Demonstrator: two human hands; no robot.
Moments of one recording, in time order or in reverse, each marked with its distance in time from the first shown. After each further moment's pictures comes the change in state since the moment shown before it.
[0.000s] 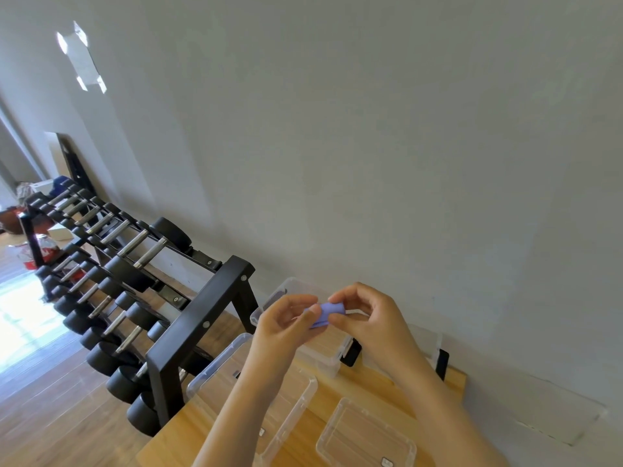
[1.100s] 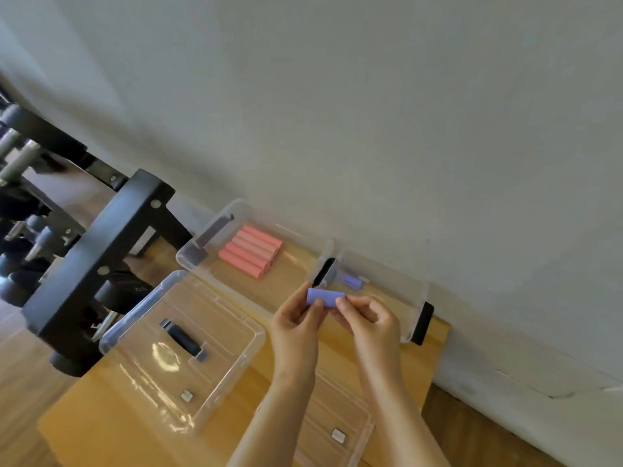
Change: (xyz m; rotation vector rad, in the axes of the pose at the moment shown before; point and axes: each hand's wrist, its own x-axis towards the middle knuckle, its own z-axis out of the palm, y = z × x) left_hand 0.124 -0.229 0.120 -0.110 0.393 -0.356; right_hand 0.075 0.264 -0.041 0.289 0.423 0.520
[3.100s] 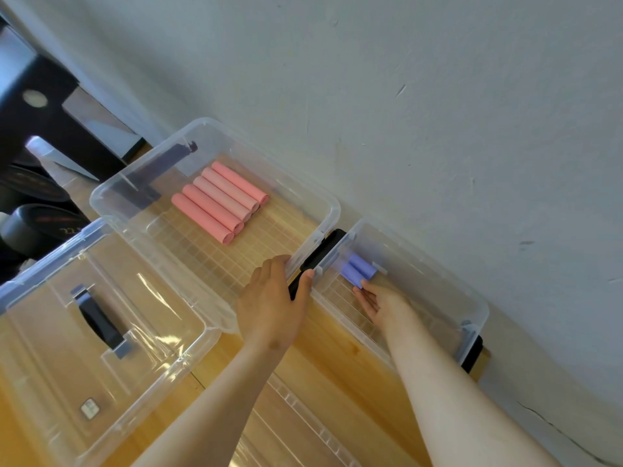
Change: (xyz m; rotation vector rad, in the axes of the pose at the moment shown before) left_hand 0.176 -0.143 0.008 1.246 0.058 0.190; right_hand 0.256 0.171 -0.021 0.173 0.187 0.860
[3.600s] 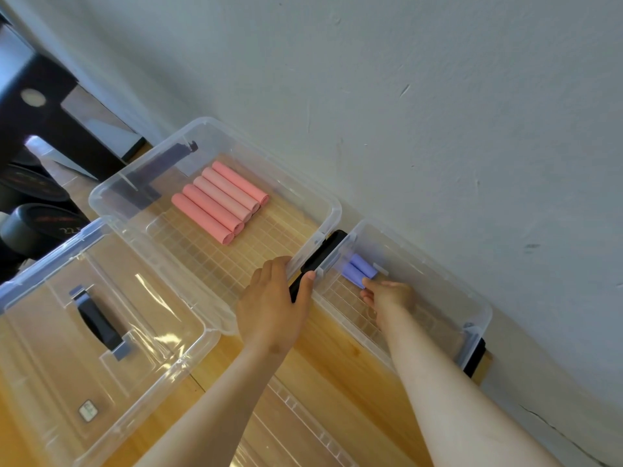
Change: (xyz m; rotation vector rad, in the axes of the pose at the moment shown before) left_hand 0.001 -0.002 0.001 0.003 0.012 0.017; right_hand 0.005 -0.001 0.008 -0.307 0.186 -0.309
